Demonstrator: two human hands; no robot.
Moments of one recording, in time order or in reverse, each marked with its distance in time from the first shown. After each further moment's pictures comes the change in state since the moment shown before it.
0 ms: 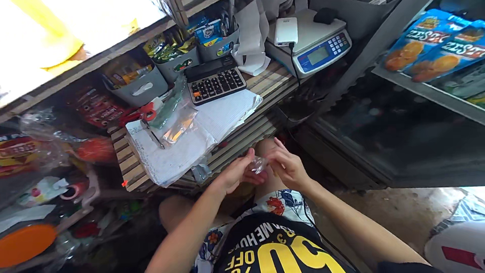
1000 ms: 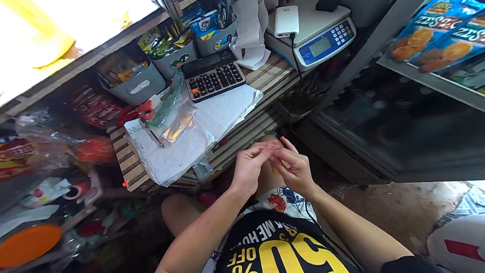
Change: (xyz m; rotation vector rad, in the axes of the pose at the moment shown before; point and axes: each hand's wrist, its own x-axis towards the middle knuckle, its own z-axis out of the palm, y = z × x) left_hand 0.005 0.012 0.049 -0.267 0.342 0.416; right_hand -0.003 -0.019 0.008 -0.051 0.199 0.108
